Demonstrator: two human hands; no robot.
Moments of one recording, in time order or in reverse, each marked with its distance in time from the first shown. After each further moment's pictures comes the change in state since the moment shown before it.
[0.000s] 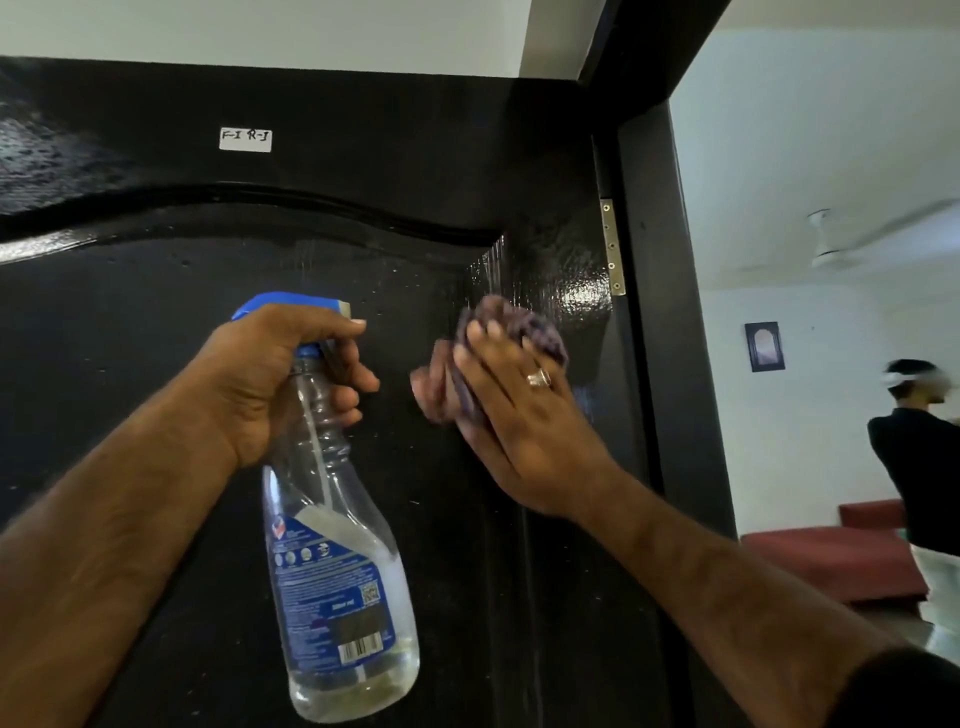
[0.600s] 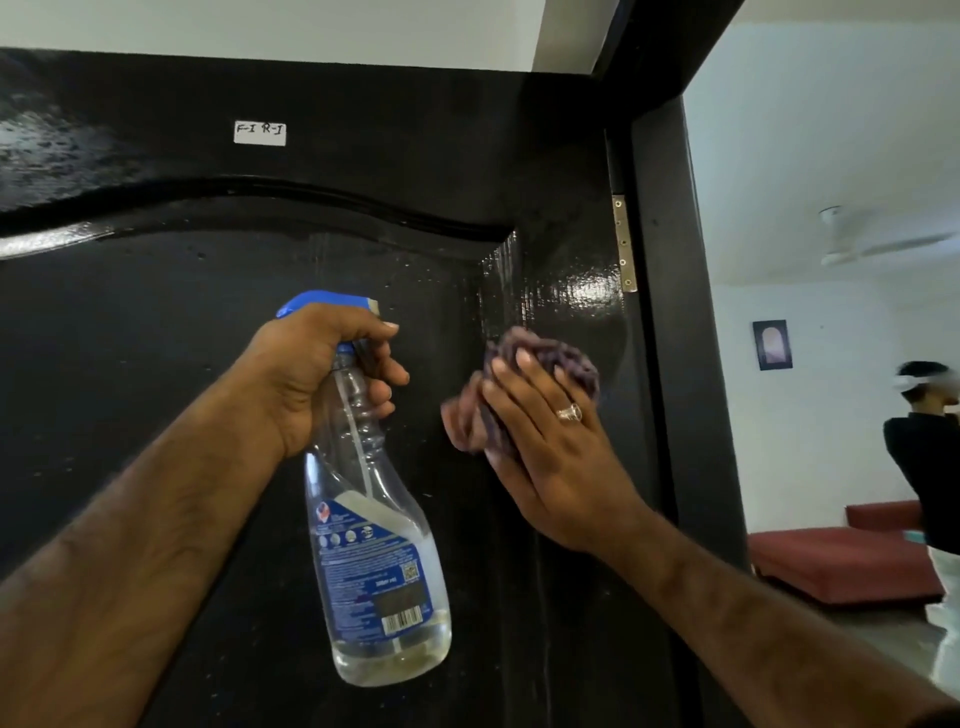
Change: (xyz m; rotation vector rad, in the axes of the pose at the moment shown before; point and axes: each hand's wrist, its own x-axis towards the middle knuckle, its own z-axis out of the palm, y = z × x) left_hand 0.010 -0.005 0.007 -0.039 -0.010 -0.027; right_hand -0.036 -0.011 -0.005 -0.002 -0.073 0.033
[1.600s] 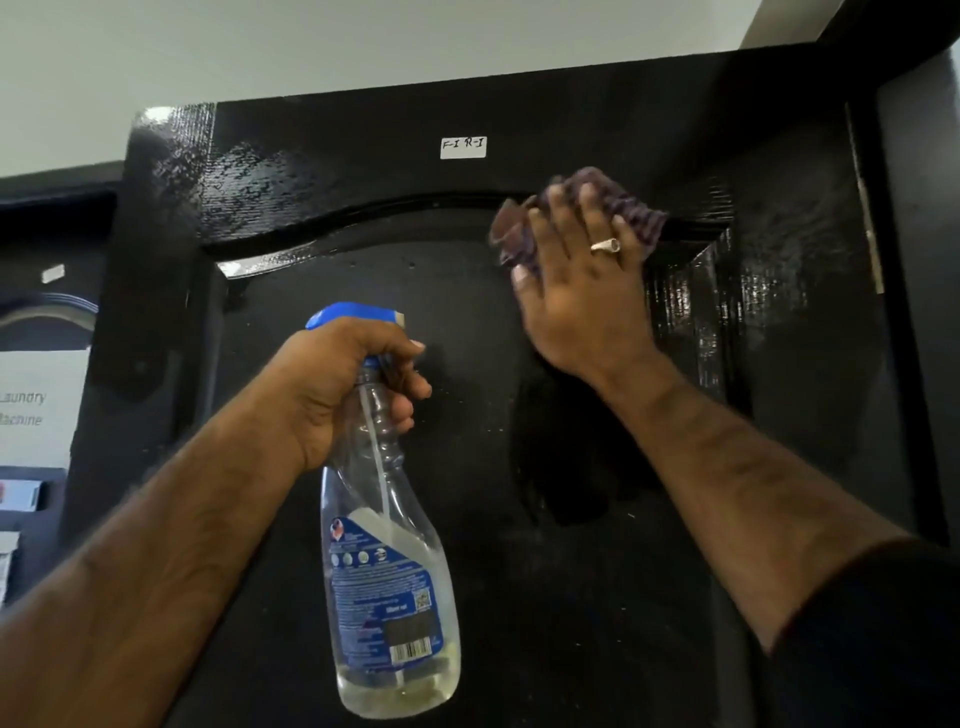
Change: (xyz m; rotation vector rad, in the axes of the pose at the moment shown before) left_hand -0.007 0.005 -0.147 0.023 0.193 -0.011; right_hand 0.228 -0.085 0.029 -0.019 0.285 0.202
